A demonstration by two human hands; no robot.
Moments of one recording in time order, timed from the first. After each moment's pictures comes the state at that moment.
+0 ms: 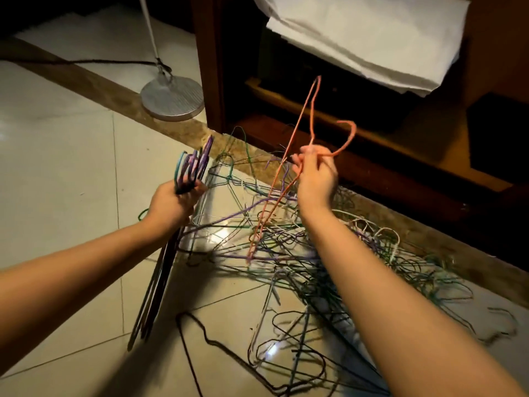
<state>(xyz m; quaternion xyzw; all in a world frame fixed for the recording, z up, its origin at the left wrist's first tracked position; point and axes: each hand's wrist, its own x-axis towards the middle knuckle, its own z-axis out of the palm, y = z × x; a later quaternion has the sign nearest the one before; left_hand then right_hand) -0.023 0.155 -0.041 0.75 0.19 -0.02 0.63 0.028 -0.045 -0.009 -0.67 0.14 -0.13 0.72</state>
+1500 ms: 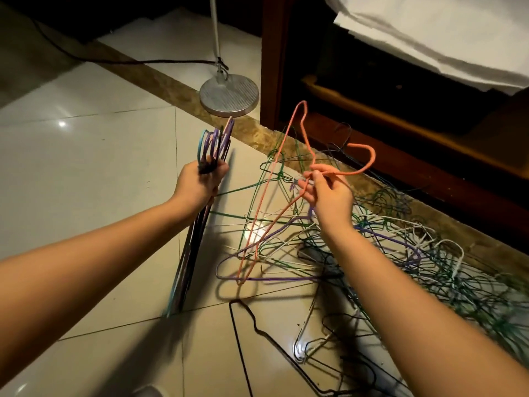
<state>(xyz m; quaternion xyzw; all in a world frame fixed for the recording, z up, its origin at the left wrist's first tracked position) -0.026 0.215 -0.029 0.76 0.19 0.02 0.62 -0.002 0.006 -0.032 -0.66 0.11 0.02 0.75</state>
